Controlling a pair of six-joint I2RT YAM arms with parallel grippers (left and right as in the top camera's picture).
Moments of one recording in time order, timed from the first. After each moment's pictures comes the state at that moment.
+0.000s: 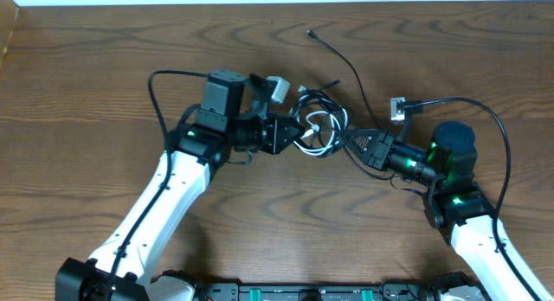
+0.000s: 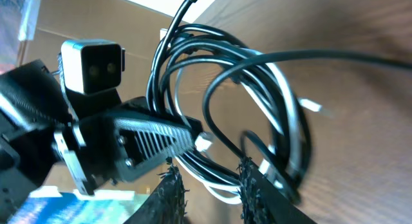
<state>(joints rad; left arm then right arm) -0.37 1.42 1.03 -0.43 0.74 -0.28 0.23 1.10 0.54 0.23 -0.79 0.94</state>
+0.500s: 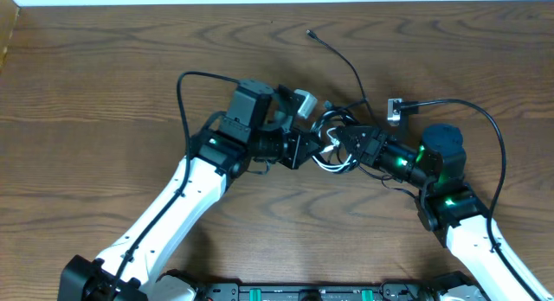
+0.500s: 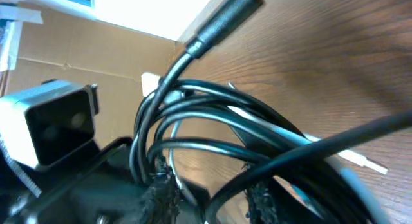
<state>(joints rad) -0.50 1.42 1.03 -0.43 0.70 -0.27 0.29 1.12 0.54 0.23 -0.61 1.00</state>
